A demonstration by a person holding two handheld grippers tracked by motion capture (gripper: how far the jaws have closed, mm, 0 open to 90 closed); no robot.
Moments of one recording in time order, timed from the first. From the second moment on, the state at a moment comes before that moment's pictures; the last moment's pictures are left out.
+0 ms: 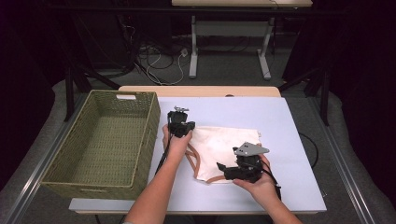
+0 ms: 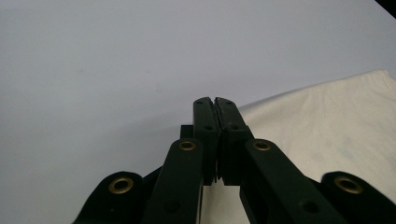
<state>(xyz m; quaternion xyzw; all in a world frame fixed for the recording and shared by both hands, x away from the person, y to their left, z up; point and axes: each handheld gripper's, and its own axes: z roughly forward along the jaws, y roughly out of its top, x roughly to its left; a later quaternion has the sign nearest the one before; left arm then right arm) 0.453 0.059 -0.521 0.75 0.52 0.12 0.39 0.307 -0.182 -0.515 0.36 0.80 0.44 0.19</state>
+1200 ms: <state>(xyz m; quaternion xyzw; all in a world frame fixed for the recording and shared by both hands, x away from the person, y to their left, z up) 0.454 0.060 -0.521 0.75 0.52 0.12 0.39 0.292 -0.120 -0.549 0.31 0.85 0.41 0.13</state>
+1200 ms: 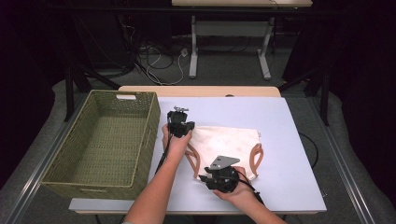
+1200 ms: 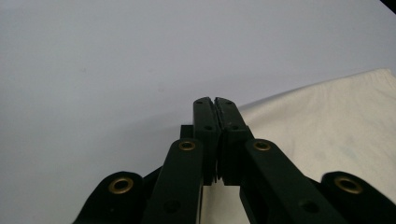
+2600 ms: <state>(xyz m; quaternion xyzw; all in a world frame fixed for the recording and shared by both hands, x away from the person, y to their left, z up) 0.454 0.061 -0.507 0.75 0.51 0.14 0.40 0.286 -0.110 -0.549 0.29 0.86 0.39 0.15</state>
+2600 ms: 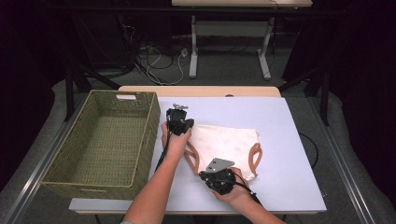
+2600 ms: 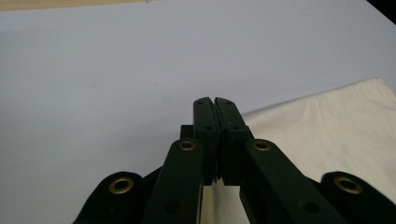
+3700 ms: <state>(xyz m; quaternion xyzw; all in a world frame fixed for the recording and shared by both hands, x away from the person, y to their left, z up) 0.447 0.084 -0.430 0.72 0.51 0.21 0.42 0.292 -0.084 -0.495 0.28 0.82 0.48 0.11</state>
